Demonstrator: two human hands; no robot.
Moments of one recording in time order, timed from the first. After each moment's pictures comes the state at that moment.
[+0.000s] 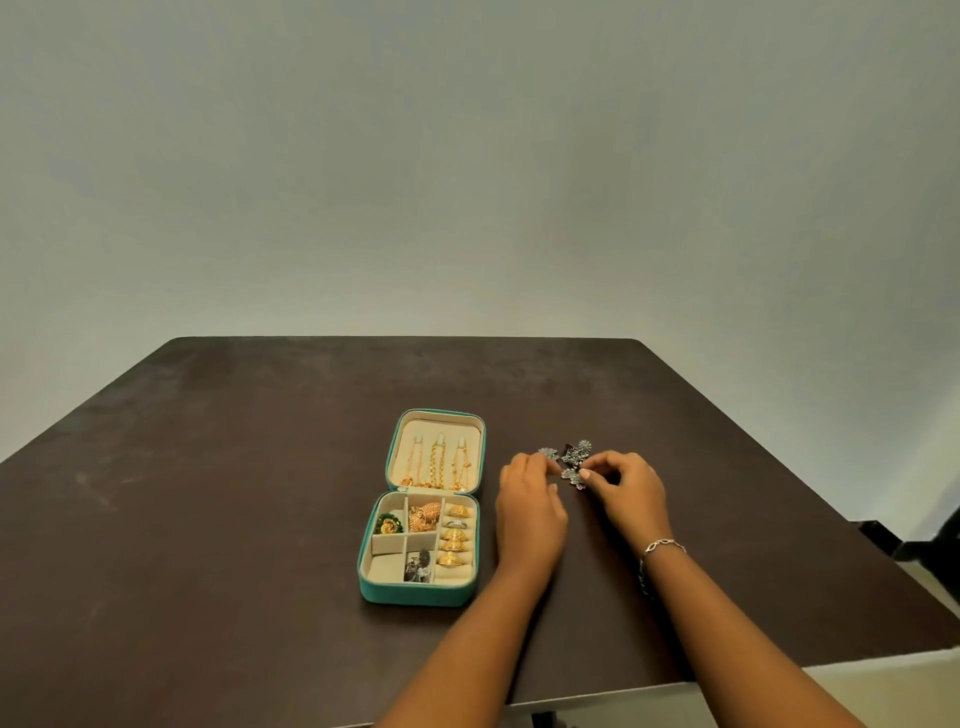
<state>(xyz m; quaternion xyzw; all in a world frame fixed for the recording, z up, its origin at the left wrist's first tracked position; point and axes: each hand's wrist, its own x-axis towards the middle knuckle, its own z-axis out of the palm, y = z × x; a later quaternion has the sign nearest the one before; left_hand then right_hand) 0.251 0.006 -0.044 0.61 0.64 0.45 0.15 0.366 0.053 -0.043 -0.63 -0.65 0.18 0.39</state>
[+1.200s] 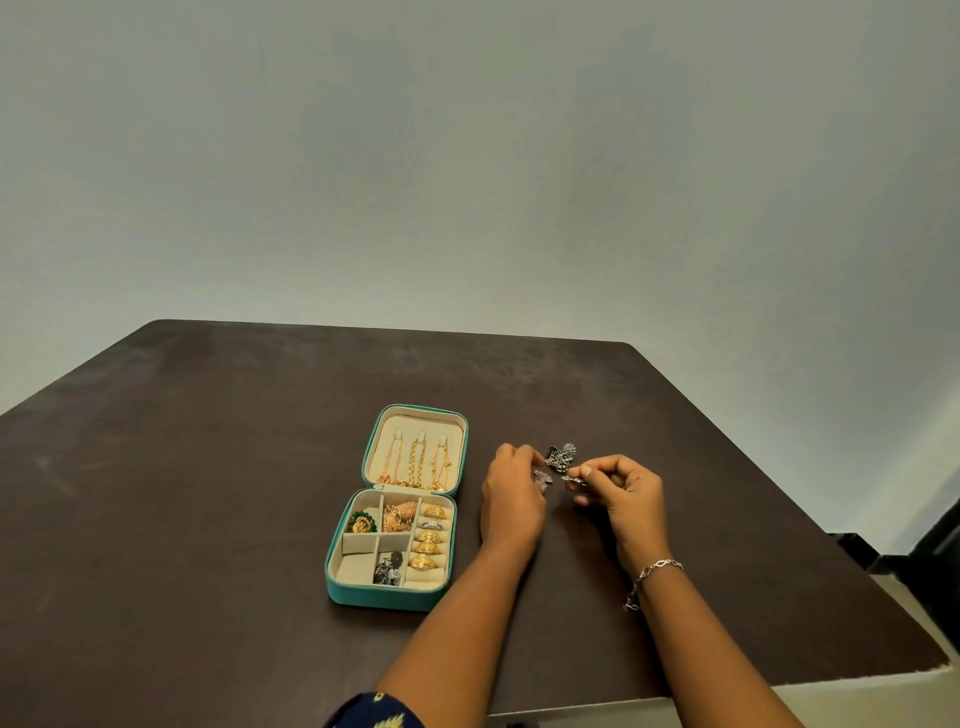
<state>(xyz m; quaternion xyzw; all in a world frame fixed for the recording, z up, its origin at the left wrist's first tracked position) 0.256 0.040 -0.051 0.60 0.67 0.40 0.16 0.373 0.045 -0.045 -0.47 -0.50 0.43 0.59</state>
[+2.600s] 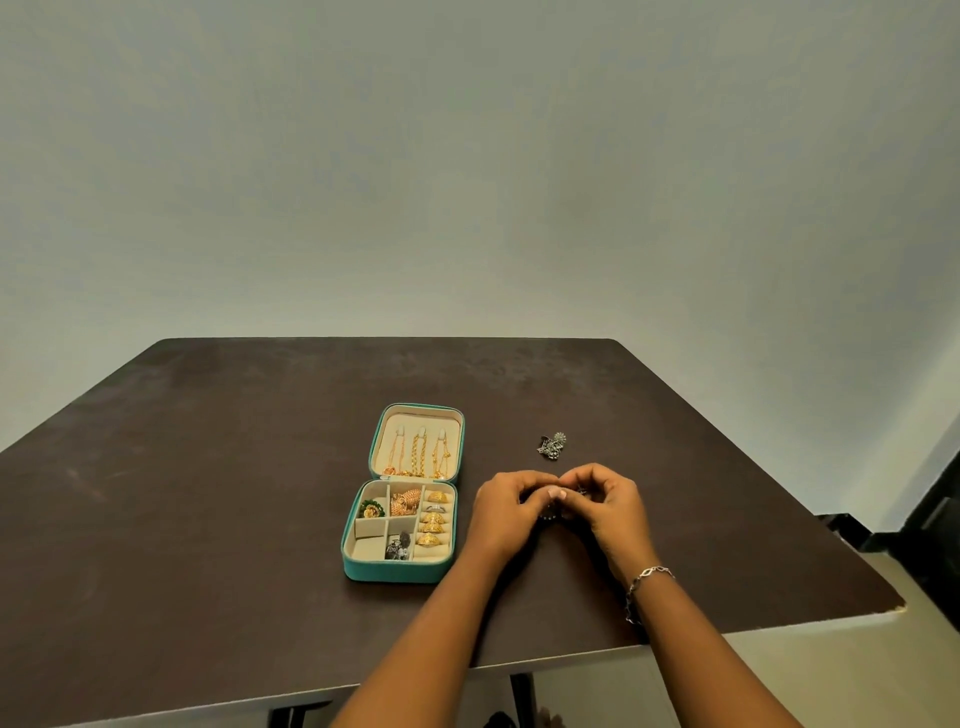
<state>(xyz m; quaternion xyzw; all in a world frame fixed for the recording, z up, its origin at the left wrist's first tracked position) 0.241 -0.005 -0.051 0.64 0.53 0.46 0.31 0.372 0.004 -0.048 -0.47 -0.57 0.42 0.53</state>
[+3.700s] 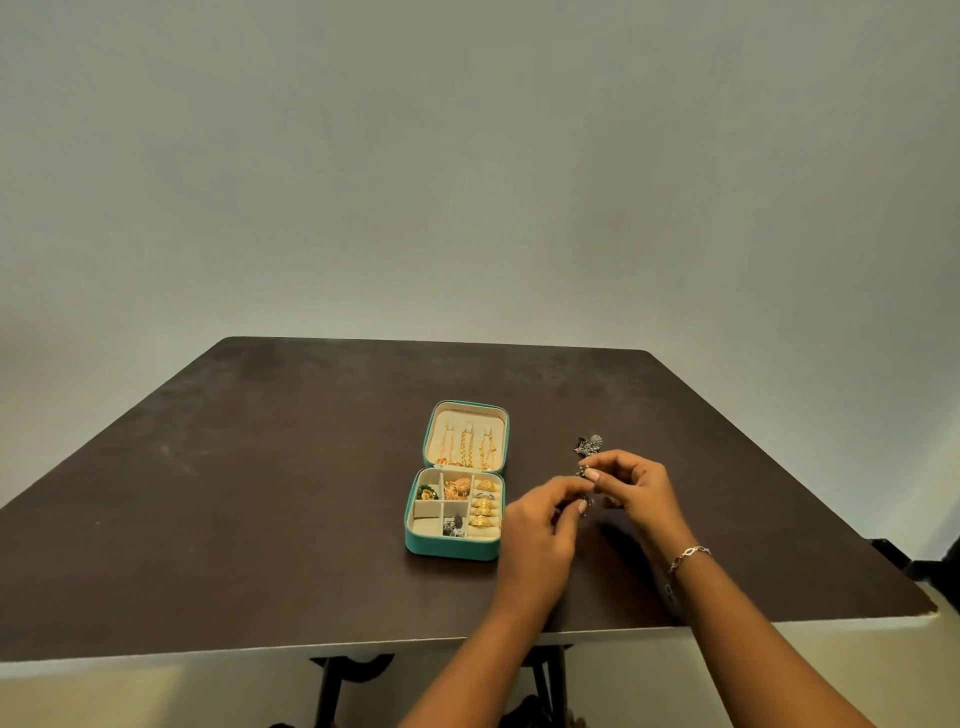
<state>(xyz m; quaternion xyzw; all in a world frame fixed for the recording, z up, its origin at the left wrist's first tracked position) 0.237 -0.088 -0.030 0.61 0.46 0.61 0.21 0.362 -0.012 -0.019 -0.44 -0.62 0.43 0.48</state>
